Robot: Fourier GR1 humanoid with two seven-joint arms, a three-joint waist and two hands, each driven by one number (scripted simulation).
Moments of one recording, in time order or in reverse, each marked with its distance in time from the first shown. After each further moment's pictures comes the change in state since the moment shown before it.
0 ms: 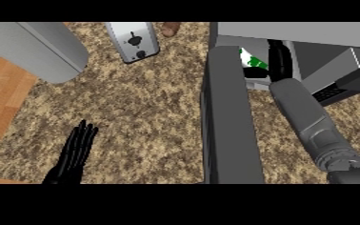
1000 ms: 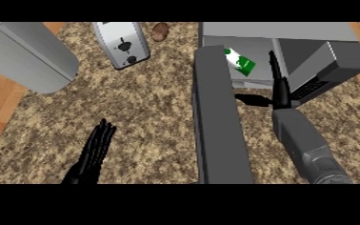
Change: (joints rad) left arm -0.031 -0.058 -0.079 0.003 -0.071 0.026 0.032; right arm 0.200 0.040 -0.155 -0.025 -0.164 0.275 -0.261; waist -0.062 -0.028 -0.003
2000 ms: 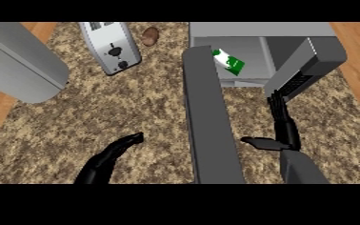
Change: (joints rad) left arm -0.065 -0.015 -0.040 0.045 -0.013 -0.063 0.075; right arm 0.316 0.041 -0.006 -0.127 -0.108 0.470 -0.147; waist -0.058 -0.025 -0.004
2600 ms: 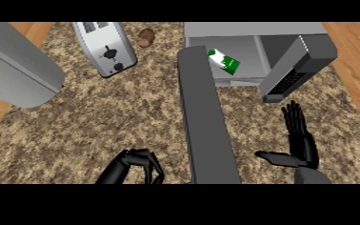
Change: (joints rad) left arm -0.111 0.016 -0.099 0.148 -0.200 -0.004 0.050; right arm 0.233 -0.004 0.068 -0.336 -0.073 0.112 0.065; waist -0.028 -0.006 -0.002
